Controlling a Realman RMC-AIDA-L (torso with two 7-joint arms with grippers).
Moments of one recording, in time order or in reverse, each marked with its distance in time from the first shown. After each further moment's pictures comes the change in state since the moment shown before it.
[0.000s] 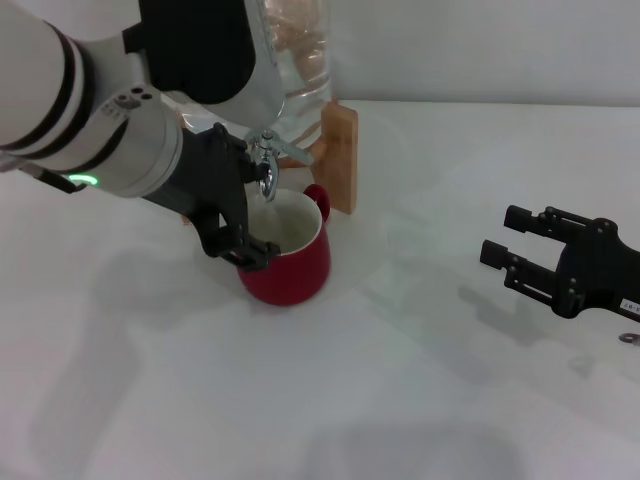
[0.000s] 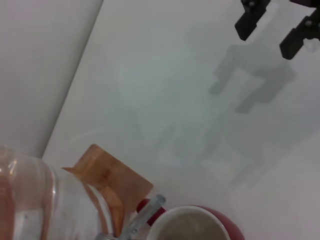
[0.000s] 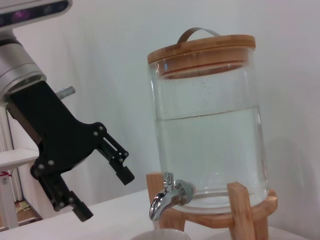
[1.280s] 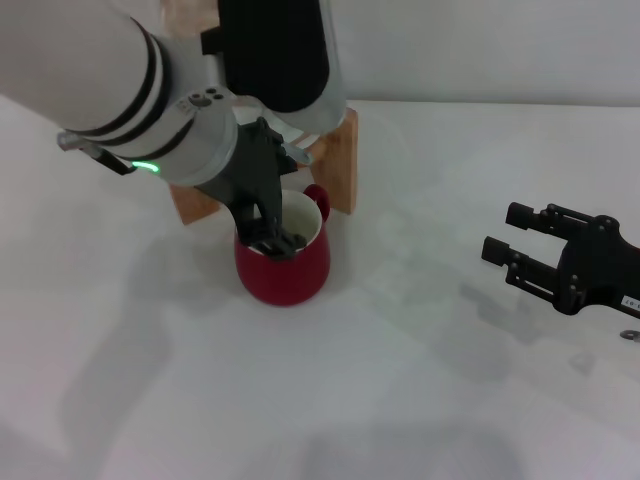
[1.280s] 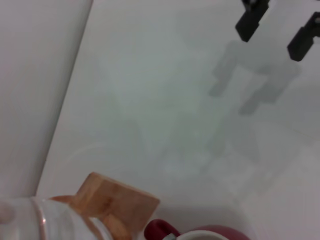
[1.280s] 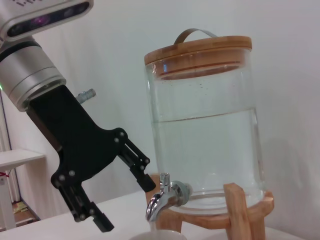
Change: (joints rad) left arm -0.094 -0.002 0.081 -0.126 0.047 0.077 0.005; right arm 0.002 -0.001 0.003 0.000 0.002 -0.004 0.002
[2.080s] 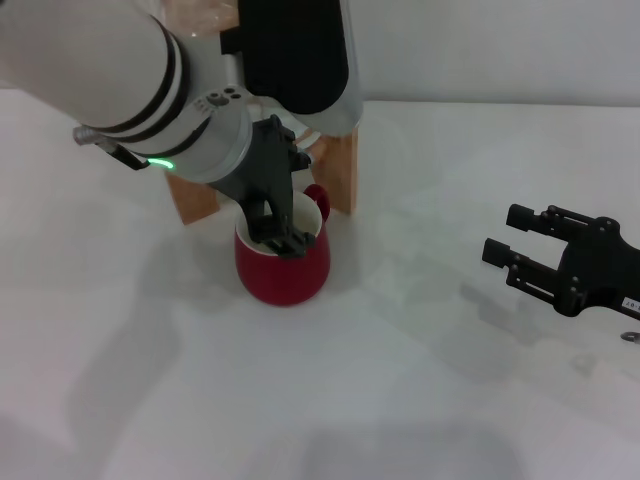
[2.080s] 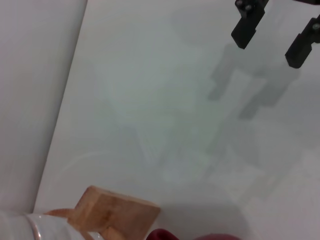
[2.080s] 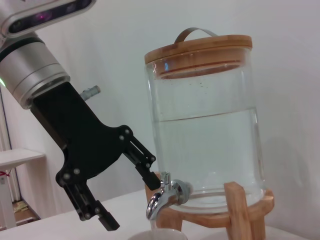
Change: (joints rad) left arm -0.024 0.000 0.021 -0.020 0.003 0.016 -0.003; right arm -0.002 0.000 0.000 0.000 -0.002 0.001 -0.001
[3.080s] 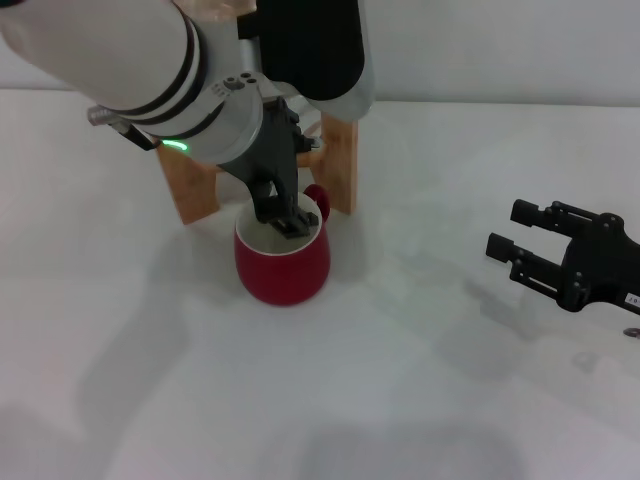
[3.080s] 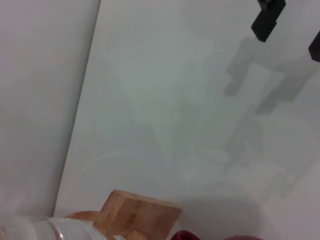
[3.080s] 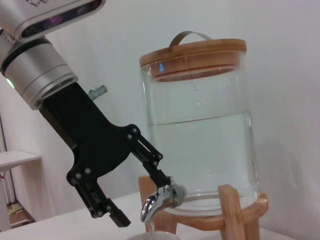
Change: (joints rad) left arm -0.042 0.000 0.005 -0.050 0.036 0.042 0.001; right arm 0.001 0.001 0.012 -0.003 0.001 -0.002 -0.002
